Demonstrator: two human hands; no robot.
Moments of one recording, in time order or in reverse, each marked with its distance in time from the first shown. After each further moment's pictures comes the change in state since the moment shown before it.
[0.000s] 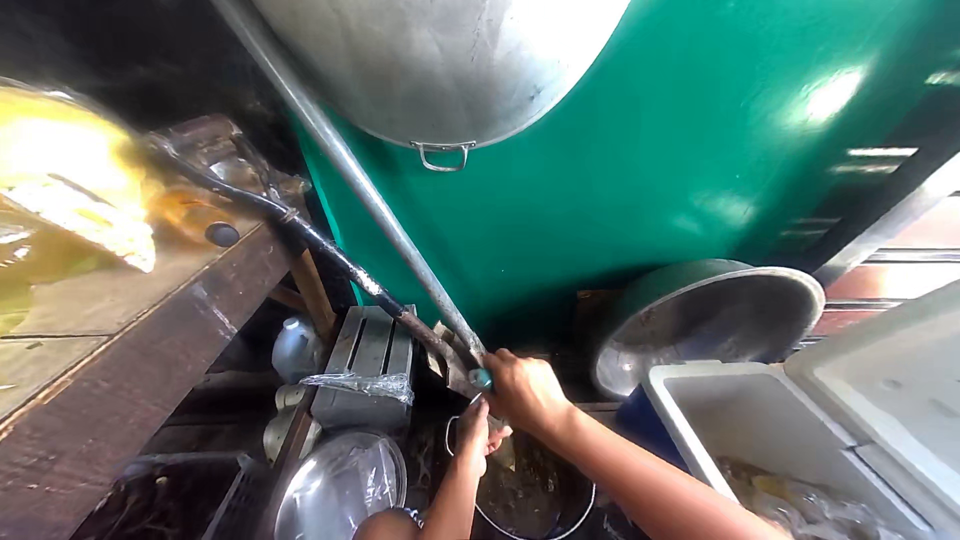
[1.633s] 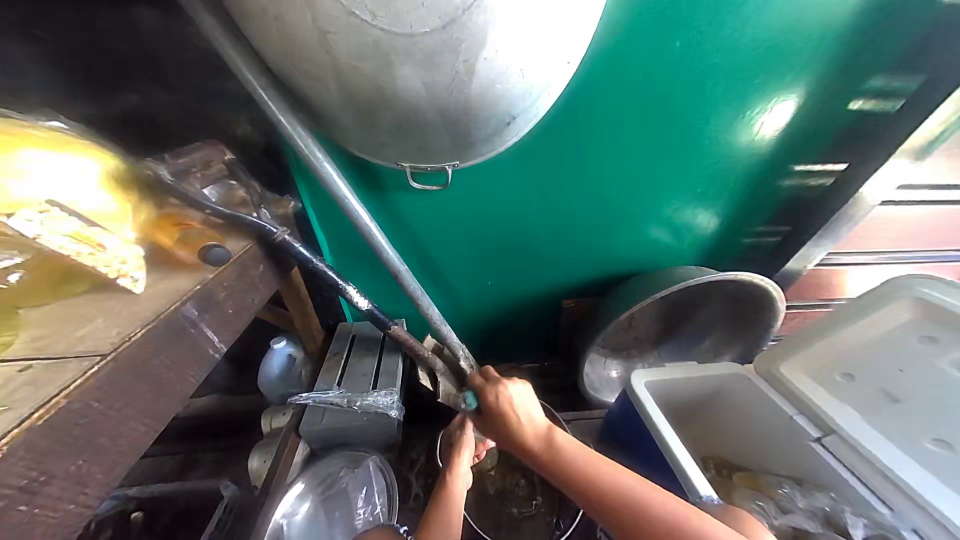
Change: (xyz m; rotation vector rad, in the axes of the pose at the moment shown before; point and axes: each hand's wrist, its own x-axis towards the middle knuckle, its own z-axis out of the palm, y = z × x) left_hand -0.016 -0.001 -0.007 0.064 0.003 -0.004; right_hand -0.014 -0.007 0.013 0.041 -0.001 -0.017
